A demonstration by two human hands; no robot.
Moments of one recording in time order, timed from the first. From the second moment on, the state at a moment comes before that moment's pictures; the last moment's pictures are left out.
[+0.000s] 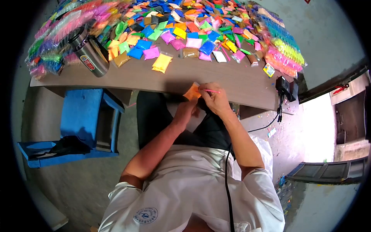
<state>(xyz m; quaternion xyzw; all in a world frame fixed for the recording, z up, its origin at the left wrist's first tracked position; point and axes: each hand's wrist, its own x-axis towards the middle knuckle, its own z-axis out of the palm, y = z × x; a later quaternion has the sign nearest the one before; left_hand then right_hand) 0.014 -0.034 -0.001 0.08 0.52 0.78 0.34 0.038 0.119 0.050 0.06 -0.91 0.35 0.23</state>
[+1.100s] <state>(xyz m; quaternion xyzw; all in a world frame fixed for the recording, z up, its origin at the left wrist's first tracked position) 0.003 -0.024 -0.008 0.11 0.58 0.75 0.29 0.039 0.133 0.041 0.00 -0.91 0.31 0.28</state>
